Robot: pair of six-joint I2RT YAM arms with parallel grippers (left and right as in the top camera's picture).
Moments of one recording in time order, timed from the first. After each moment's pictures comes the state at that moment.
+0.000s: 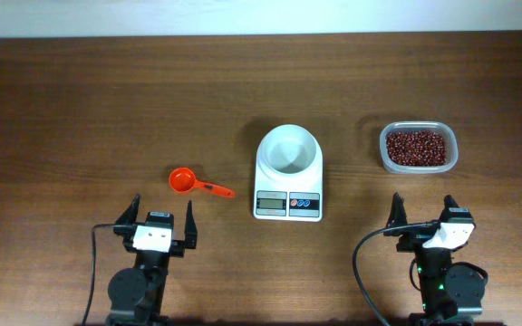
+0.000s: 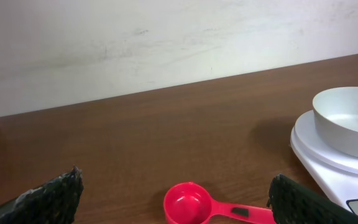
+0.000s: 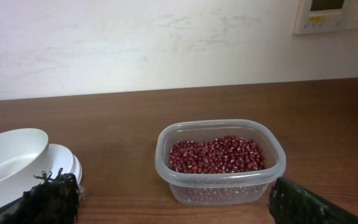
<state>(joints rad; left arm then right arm) -0.08 0.02 0.01 -0.08 -0.03 0.16 0.00 0.01 0.01 -0.08 0.01 0.08</state>
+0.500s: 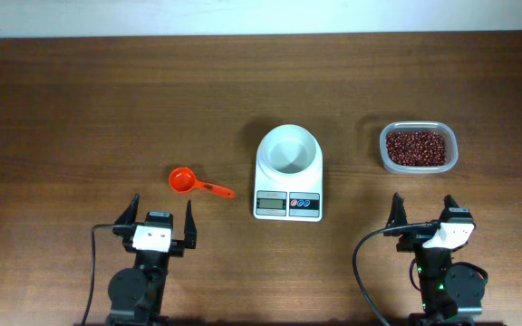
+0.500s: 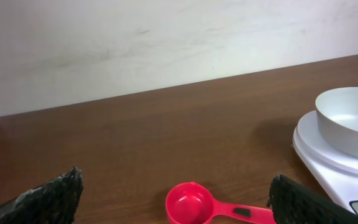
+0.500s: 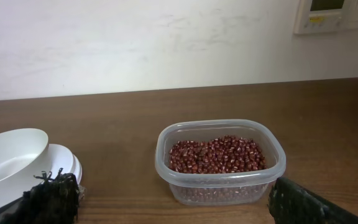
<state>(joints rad) -0.08 0.02 0.01 -0.07 -0.03 0.16 0.00 0.01 0.01 -0.08 0.01 0.08</state>
